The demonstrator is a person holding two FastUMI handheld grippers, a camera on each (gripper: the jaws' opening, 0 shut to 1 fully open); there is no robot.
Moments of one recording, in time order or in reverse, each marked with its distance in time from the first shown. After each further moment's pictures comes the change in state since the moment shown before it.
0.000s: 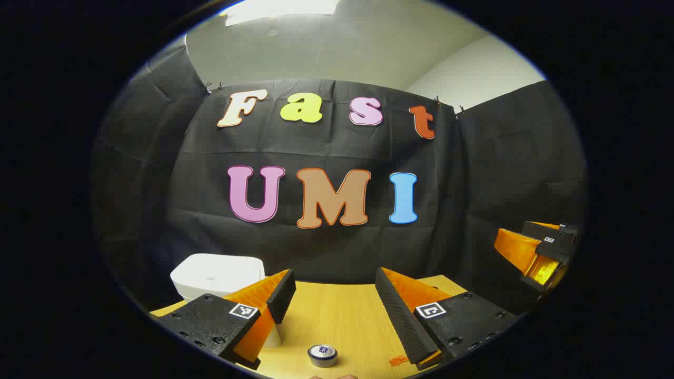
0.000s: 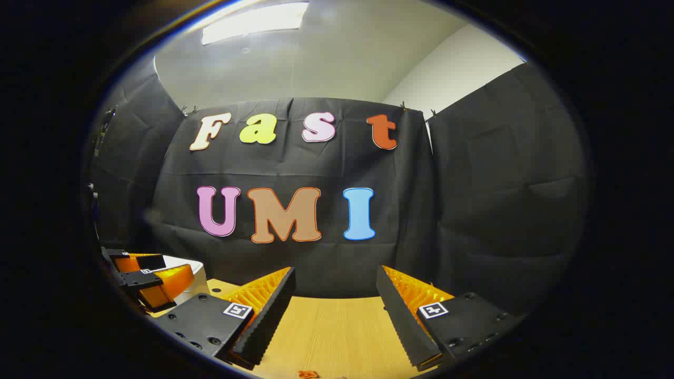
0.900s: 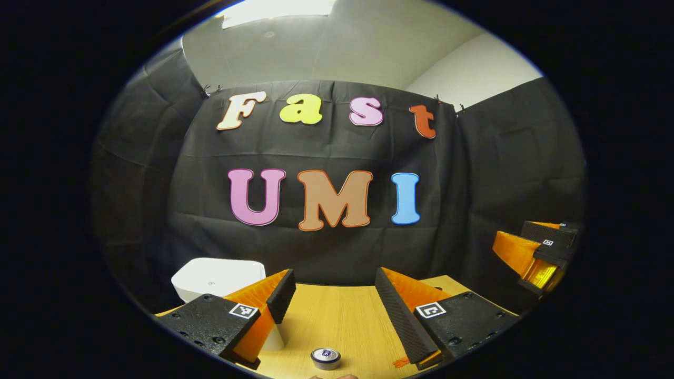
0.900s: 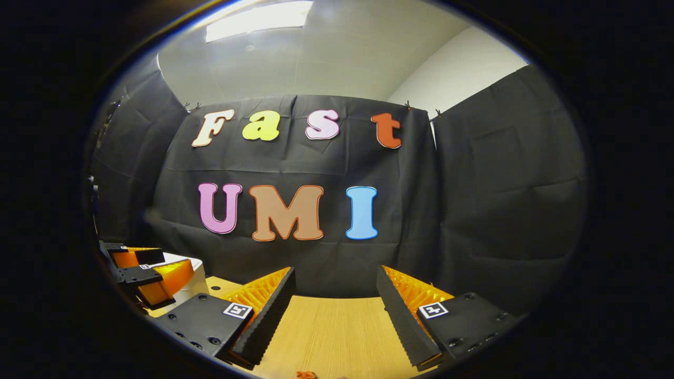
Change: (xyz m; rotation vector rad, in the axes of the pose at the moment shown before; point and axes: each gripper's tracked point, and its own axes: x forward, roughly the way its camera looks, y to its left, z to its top) left arm 0.008 0.002 0.004 0.018 -0.005 0.015; right arm 0.009 0.005 0.001 -0.021 0.007 0.012
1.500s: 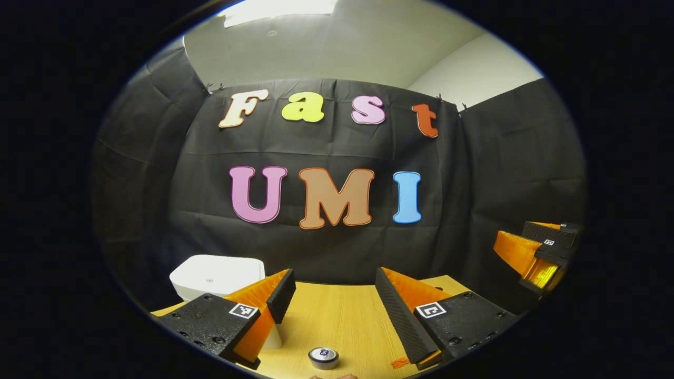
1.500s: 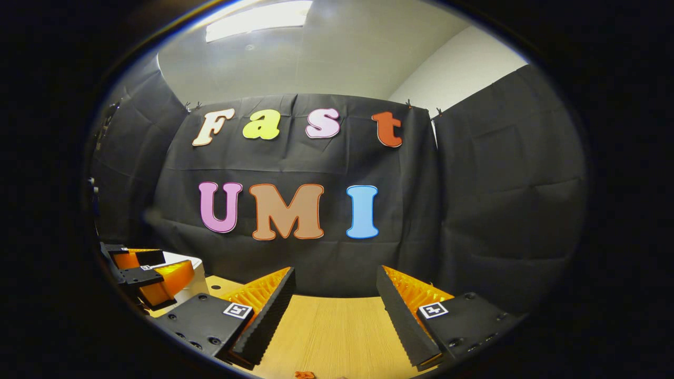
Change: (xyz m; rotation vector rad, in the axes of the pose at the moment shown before) left arm 0.003 0.002 -0.003 -0.011 0.003 0.016; right arm 0.005 -0.002 -0.001 0.000 0.004 0.008
